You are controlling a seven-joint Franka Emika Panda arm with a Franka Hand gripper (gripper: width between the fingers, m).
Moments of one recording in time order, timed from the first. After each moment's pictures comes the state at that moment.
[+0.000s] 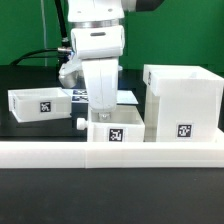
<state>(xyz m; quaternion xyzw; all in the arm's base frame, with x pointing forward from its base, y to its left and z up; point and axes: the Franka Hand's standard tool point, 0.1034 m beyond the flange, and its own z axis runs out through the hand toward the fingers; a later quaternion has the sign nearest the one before) 0.535 -0.020 0.022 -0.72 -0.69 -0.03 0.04</state>
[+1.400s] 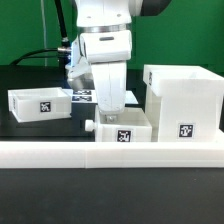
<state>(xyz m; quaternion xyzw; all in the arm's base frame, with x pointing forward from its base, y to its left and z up) 0.525 -0.006 0.015 -0.72 -0.69 -0.04 0.04</state>
